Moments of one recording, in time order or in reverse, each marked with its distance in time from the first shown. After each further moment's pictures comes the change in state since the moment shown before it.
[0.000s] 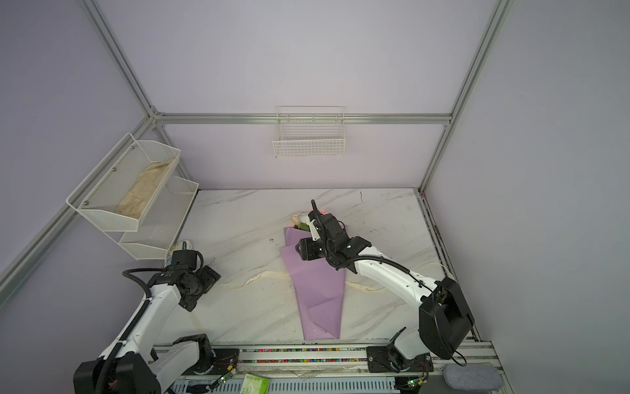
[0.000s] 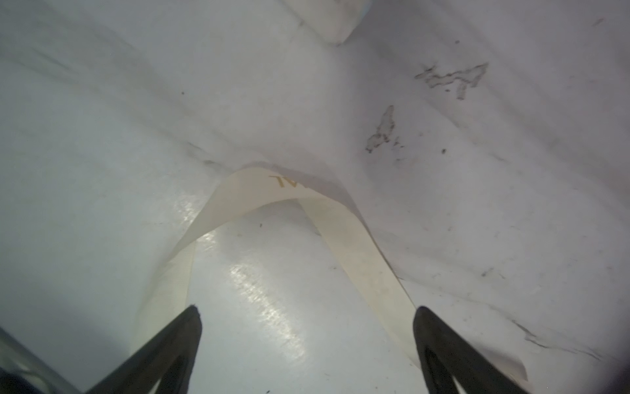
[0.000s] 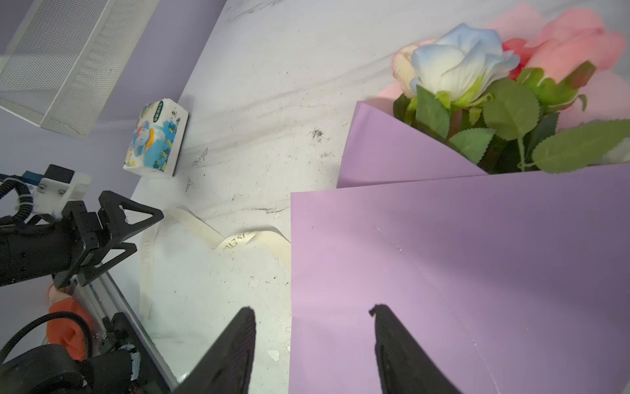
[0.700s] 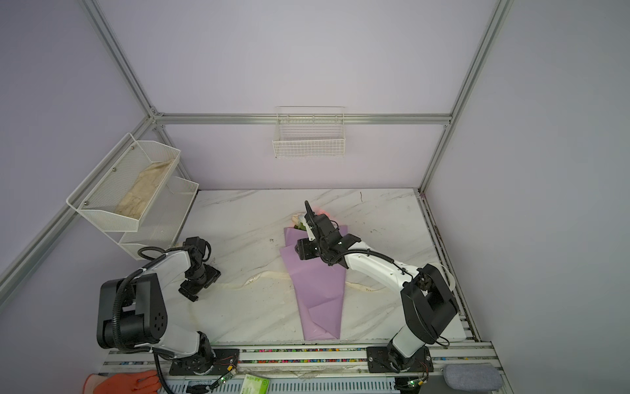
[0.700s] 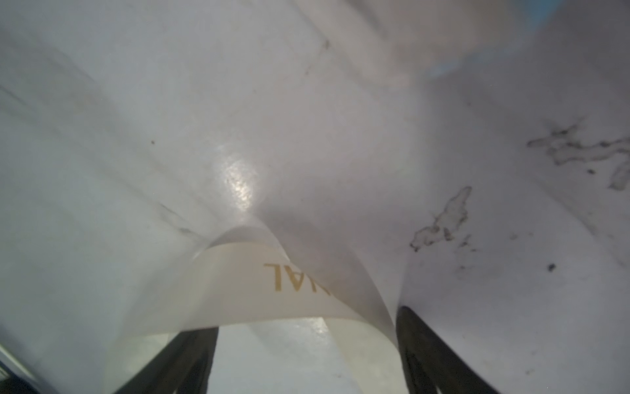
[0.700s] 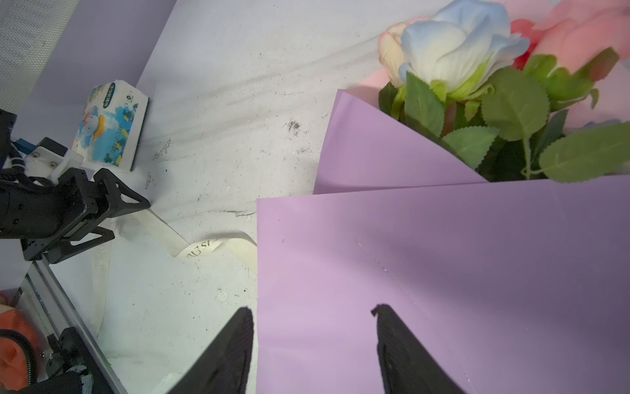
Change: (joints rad) left arm 0.014 0.411 0.169 0.039 -0.048 -0.062; right arm 0.000 0.113 0.026 0.018 0.011 -0.037
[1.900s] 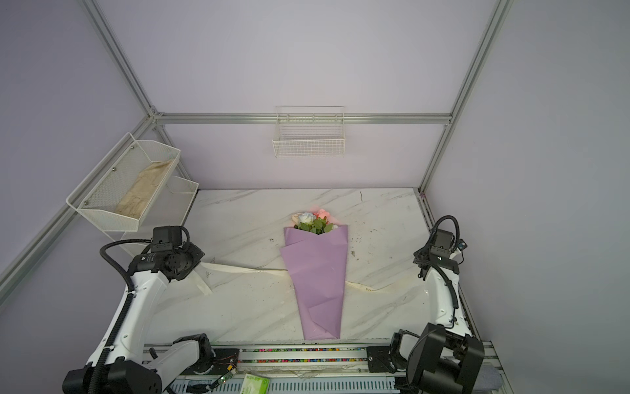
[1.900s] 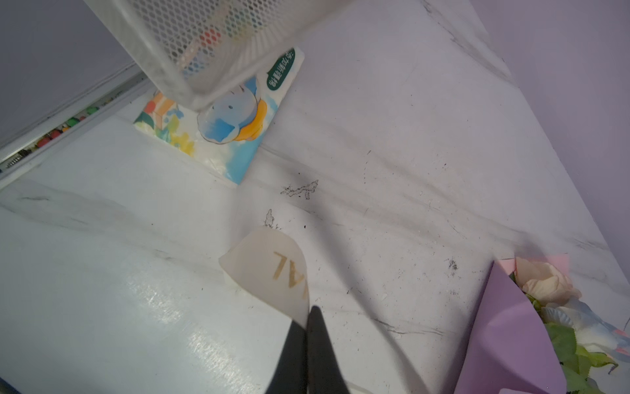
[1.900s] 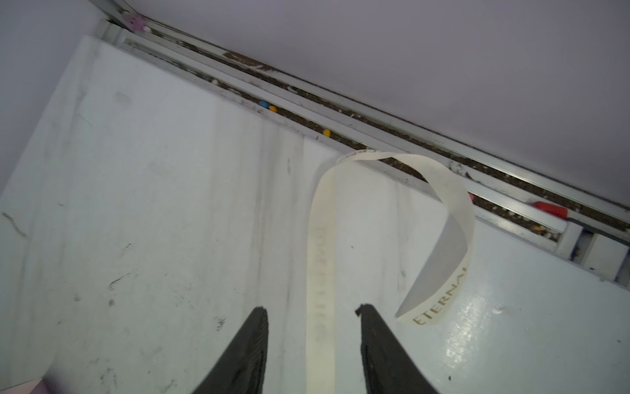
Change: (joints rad) left arm -0.013 -0.476 0.159 -0.062 0.057 0.175; right arm -1.107 -0.399 -0.377 -0.210 0.324 0.274
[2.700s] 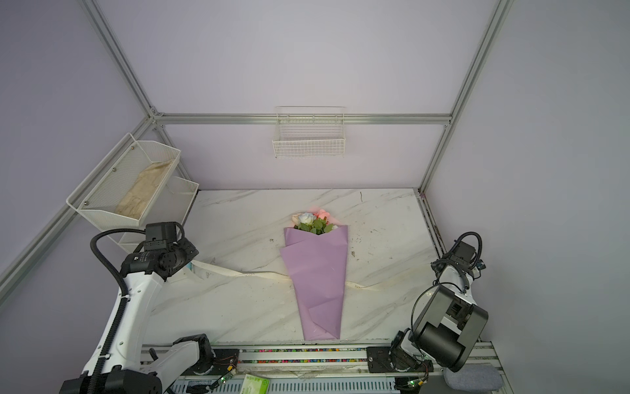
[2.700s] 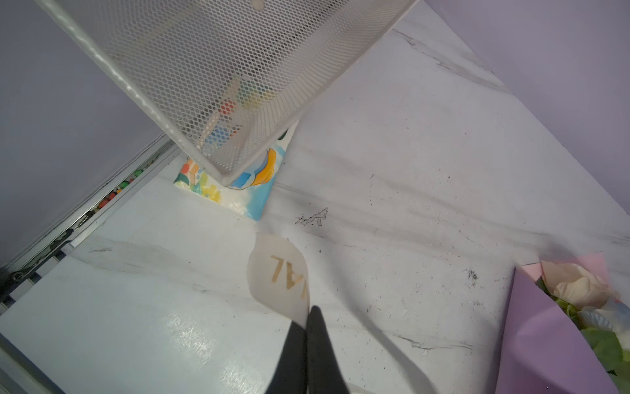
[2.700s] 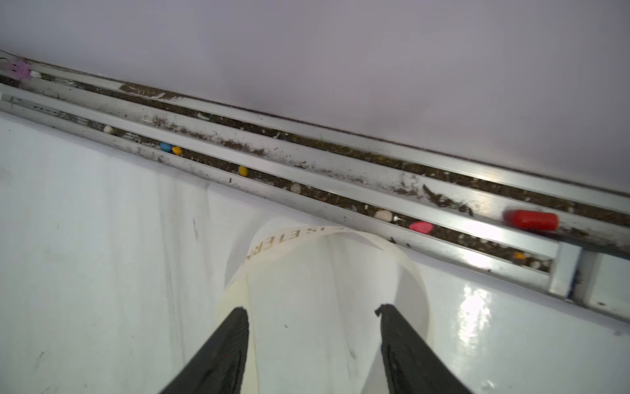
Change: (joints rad) left arm 0.002 -0.004 0.054 -0.008 -0.068 0.139; right arm -0.257 0.190 -0.054 0.199 -0.126 0.000
